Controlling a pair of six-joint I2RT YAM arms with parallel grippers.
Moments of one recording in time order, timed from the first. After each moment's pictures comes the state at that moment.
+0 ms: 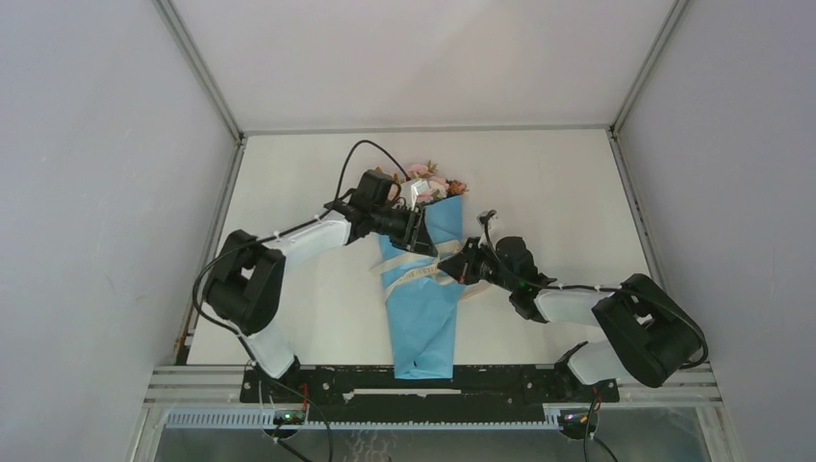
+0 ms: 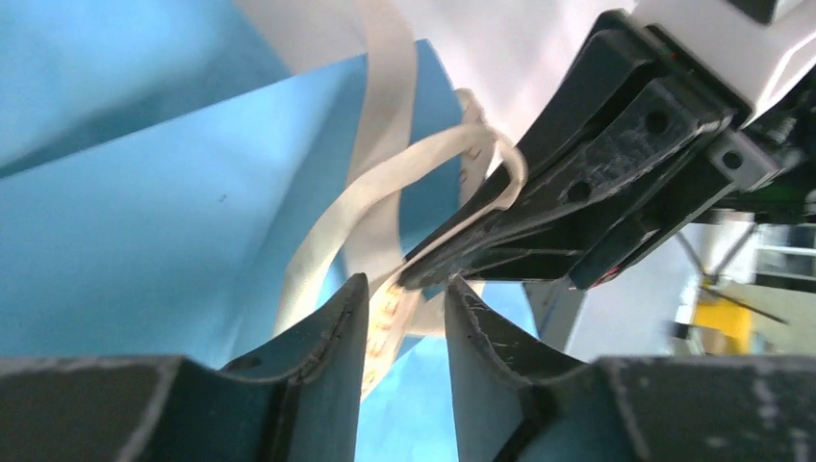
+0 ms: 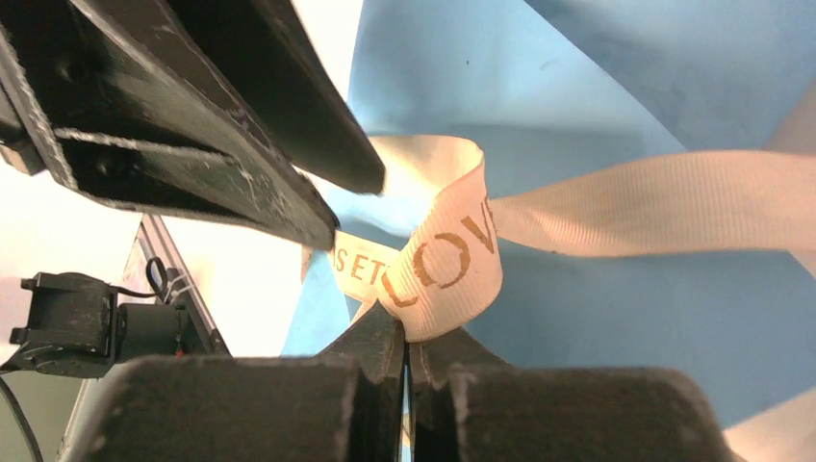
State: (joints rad) left arm -0.56 1.75 1.13 -0.15 0.79 -0.34; right arm 0.61 1.40 0.38 0.68 -0.30 0.69
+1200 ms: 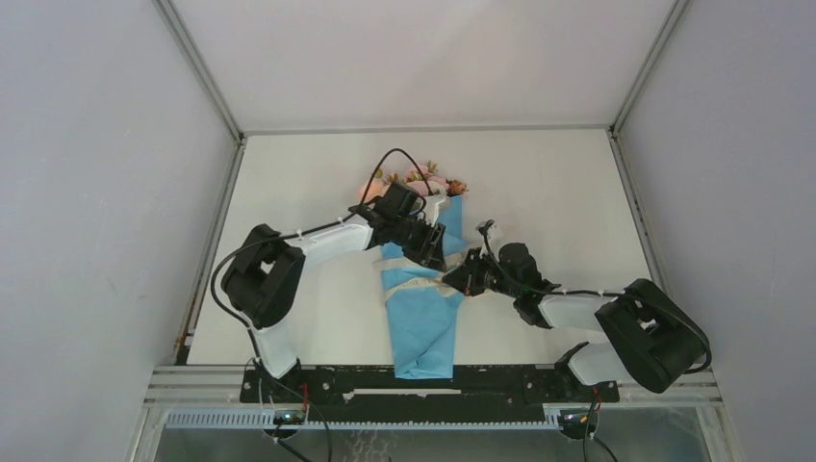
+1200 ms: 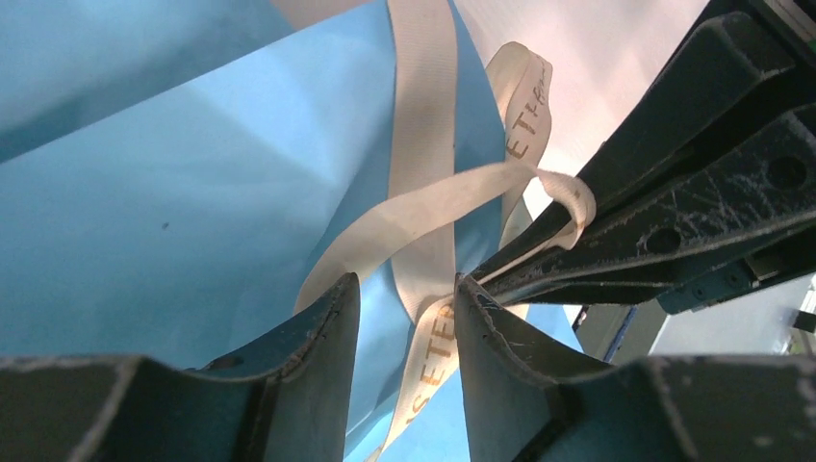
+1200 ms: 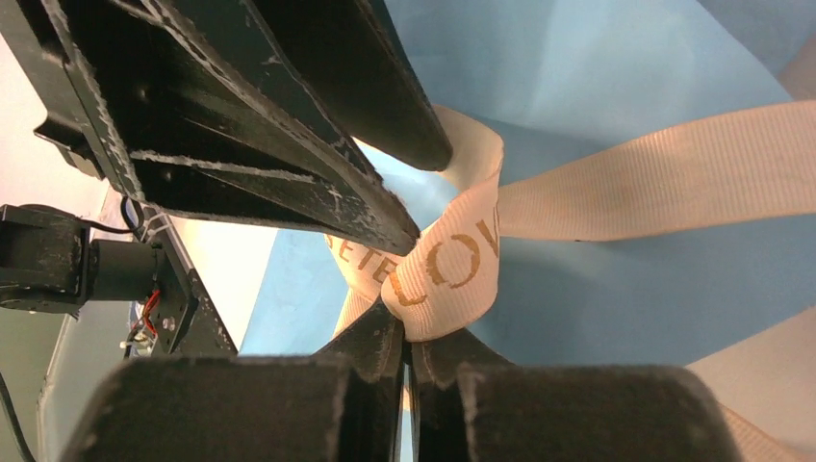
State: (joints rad) left arm -0.67 1.80 1.18 -0.29 0.58 -0.18; right arm 0.59 1.36 0.32 0.63 -0.37 0.62
